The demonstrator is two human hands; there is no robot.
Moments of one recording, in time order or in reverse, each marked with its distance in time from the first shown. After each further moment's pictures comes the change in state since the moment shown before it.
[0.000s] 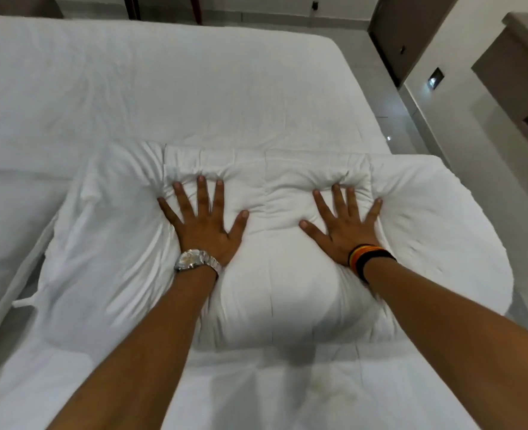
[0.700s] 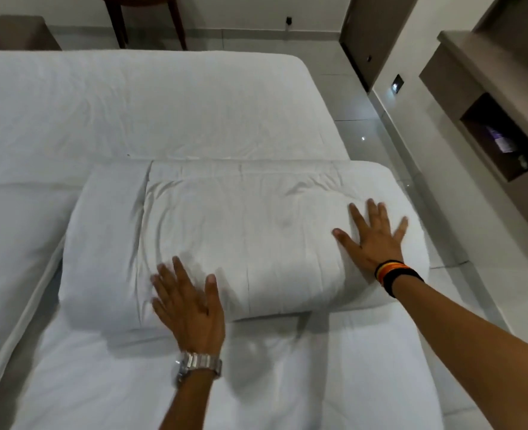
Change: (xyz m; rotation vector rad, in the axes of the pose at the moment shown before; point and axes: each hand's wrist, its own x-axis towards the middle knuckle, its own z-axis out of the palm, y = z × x) left_hand -0.211 0.039 -0.129 -0.598 -0.031 -0.470; right_hand -0.152 0.095 -0.062 0.140 0.050 0.226
